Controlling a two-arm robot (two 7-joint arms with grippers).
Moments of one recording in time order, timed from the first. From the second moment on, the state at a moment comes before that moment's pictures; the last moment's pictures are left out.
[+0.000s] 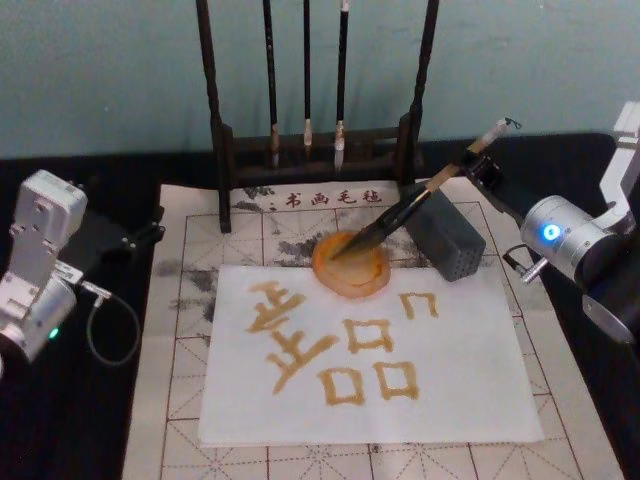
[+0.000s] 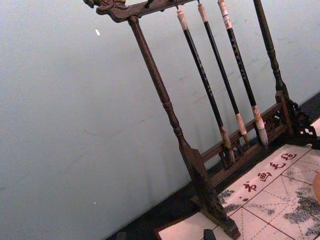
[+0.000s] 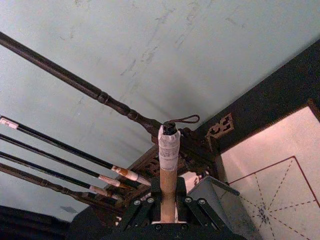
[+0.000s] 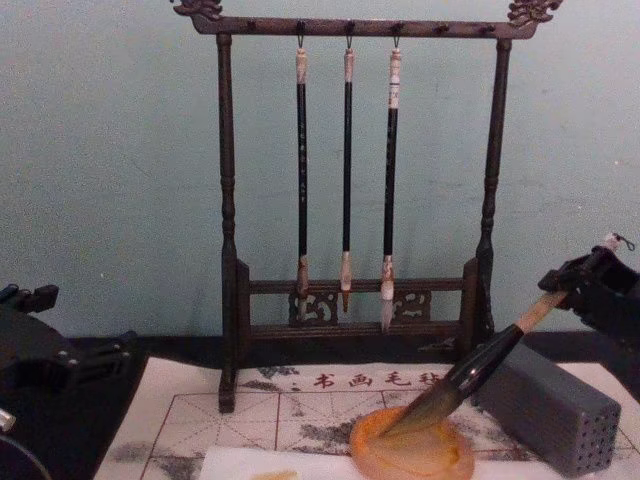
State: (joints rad) left arm -0.20 0.60 0.45 -1.41 -0.25 -0.12 0.03; right arm 0.33 0.22 -0.14 -1.32 1.15 0.41 0.01
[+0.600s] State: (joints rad) left arm -0.20 0.60 0.45 -1.41 -0.25 -0.12 0.03; right arm 0.34 0.23 -0.17 -1.28 1.18 0.36 -0.01
